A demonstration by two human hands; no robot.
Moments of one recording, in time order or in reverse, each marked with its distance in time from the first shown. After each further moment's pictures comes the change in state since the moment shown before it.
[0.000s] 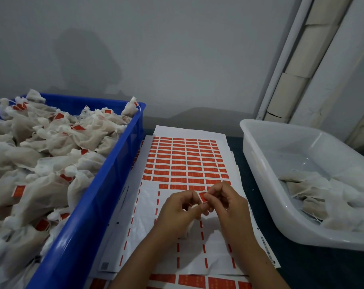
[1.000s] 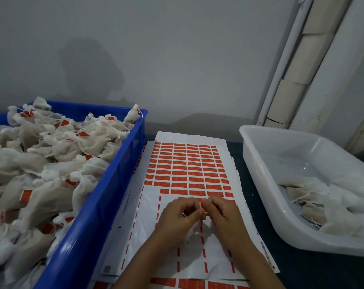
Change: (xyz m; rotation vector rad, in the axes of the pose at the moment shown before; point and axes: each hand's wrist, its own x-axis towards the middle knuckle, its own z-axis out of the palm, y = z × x) left_hand 0.002 -0.017 0.000 0.087 -0.006 -0.006; right_hand -0.004 0.014 0.004 0.036 -0.142 0.168
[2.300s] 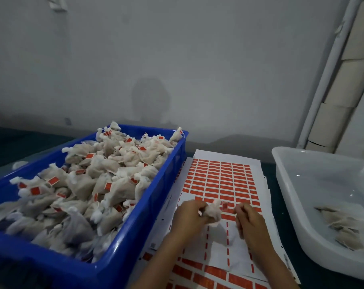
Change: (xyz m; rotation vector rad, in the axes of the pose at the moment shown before) left_hand -0.030 0.029 -0.032 0.493 0.188 -0.160; right_hand -0.002 0.010 -0.003 0.103 0.016 0.074
